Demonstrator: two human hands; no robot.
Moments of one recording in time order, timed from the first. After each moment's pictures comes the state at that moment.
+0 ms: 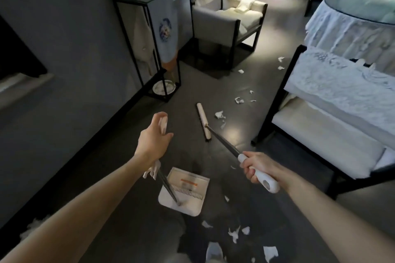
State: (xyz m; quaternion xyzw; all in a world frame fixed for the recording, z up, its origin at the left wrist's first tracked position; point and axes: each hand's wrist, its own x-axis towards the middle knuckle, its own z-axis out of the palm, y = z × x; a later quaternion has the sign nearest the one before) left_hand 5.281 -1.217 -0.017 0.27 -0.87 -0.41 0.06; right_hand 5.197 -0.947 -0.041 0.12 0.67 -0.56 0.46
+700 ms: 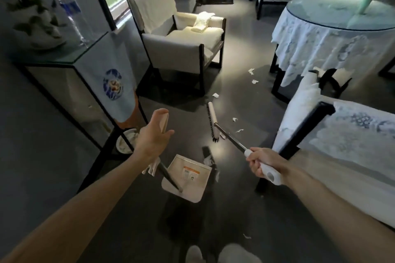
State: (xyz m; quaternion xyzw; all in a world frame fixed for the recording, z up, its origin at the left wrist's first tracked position) left_hand 4.778 -1.375 -0.016 0.11 -0.91 -0.39 0.06; right_hand 4.765 -1.069 -0.058 0.23 0.59 -0.68 0.38
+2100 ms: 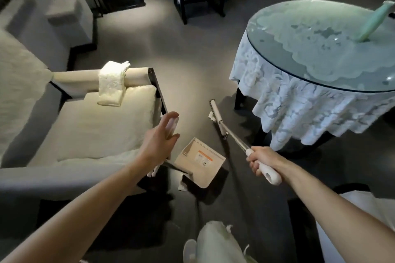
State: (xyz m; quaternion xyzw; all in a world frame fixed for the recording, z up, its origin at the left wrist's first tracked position) left_hand 3.715 -1.224 -0.062 -0.20 -0.89 -0.40 -0.09; right_hand 3.827 -0.955 -0.095 0.41 0.57 -0.68 0.21
